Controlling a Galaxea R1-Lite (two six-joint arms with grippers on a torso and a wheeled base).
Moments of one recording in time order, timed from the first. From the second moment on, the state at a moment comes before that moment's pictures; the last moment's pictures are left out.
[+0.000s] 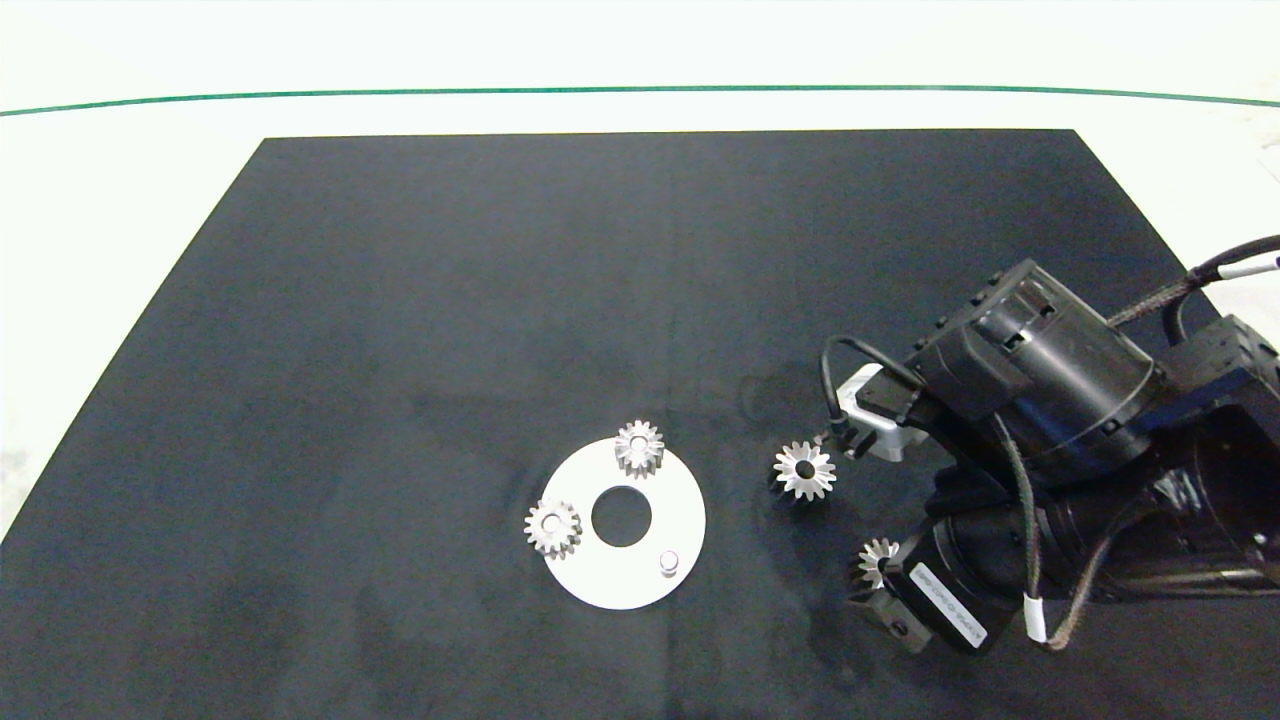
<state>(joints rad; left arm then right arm) 0.04 0.94 -1.53 0.94 0.14 0.11 0.80 1.62 -1.28 0.73 -0.36 0.00</state>
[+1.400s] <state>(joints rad) 0.03 0.94 -1.53 0.94 0.14 0.11 0.73 1.72 -1.12 0.51 -0.36 0.02</state>
